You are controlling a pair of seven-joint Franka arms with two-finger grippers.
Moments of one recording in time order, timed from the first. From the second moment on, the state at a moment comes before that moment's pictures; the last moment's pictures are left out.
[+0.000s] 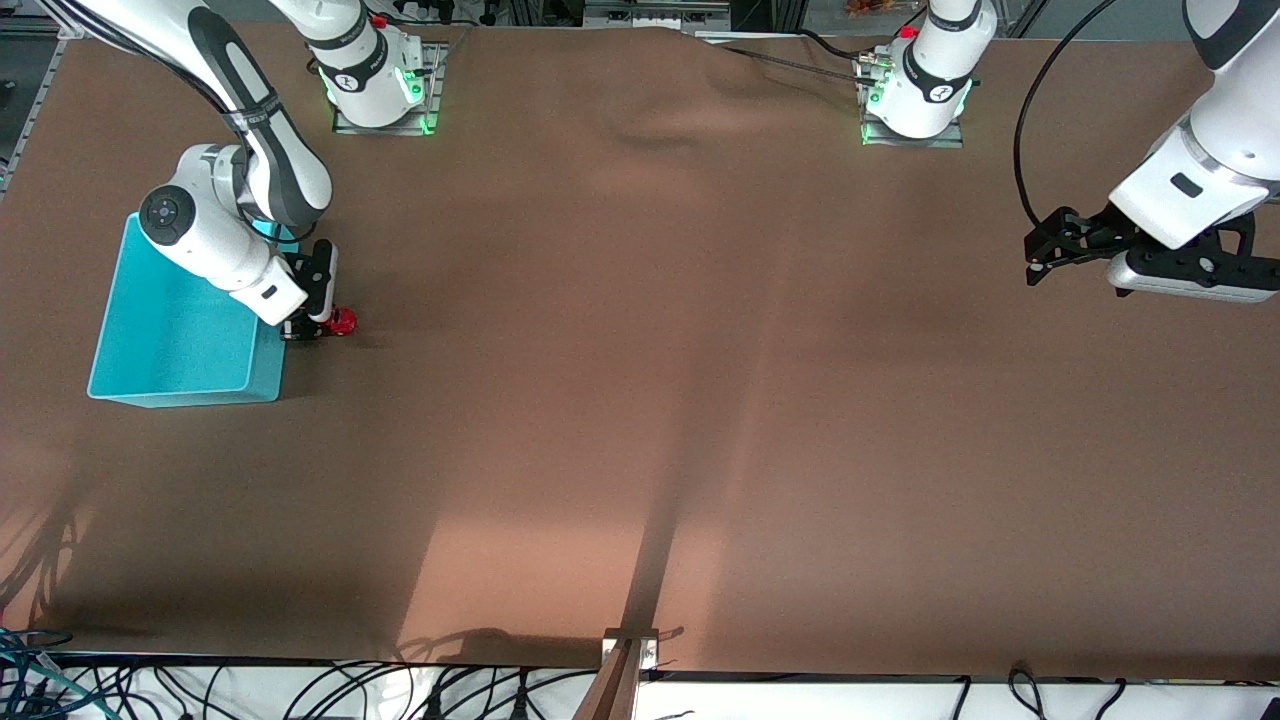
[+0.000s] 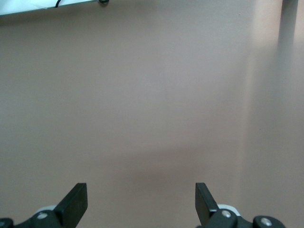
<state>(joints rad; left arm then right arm) -0.07 -0.02 -0.02 -1.71 0.02 1.76 0.03 -0.12 0.23 0.09 -2.38 0.04 2.58 -1.65</state>
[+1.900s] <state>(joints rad) -0.05 -0.01 -0.02 -1.68 0.02 1.76 0.03 -0.13 0.15 -0.35 -2.24 0.08 2.03 -2.12</state>
